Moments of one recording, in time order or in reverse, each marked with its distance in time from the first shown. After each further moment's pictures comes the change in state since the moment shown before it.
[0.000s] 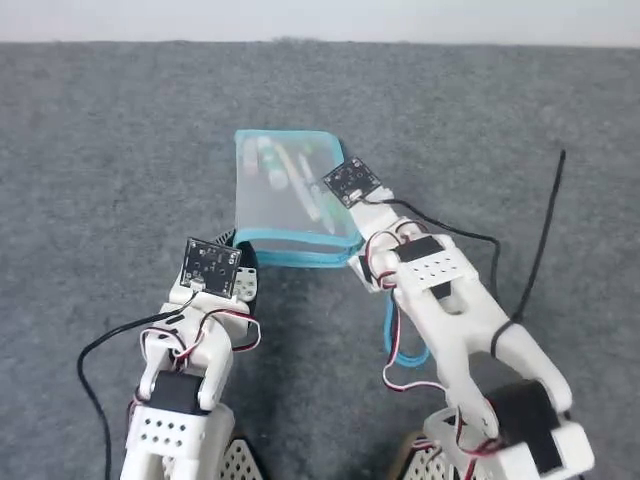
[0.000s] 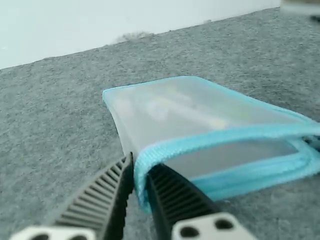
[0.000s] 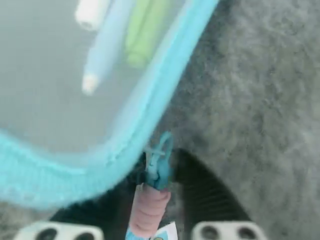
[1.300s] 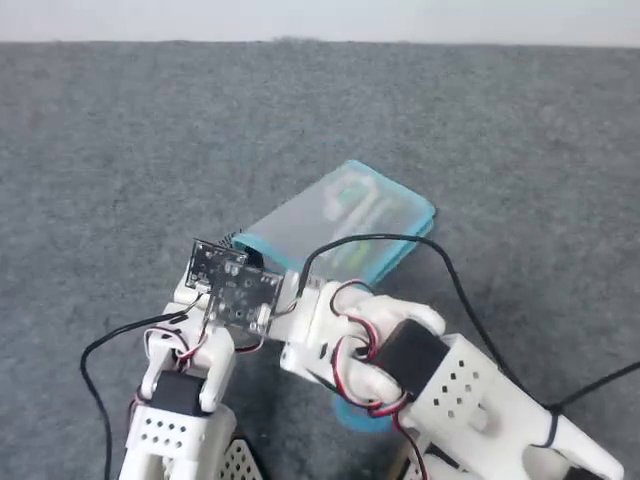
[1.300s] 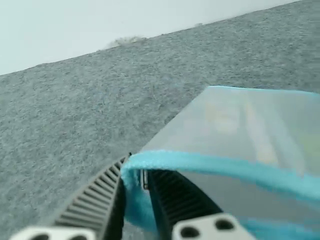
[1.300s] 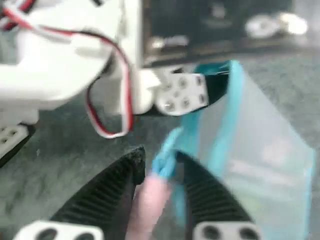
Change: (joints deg) left arm 2.0 0.0 -0.1 0.0 -0.8; right arm -34.7 -31.6 -9.1 31.2 6.9
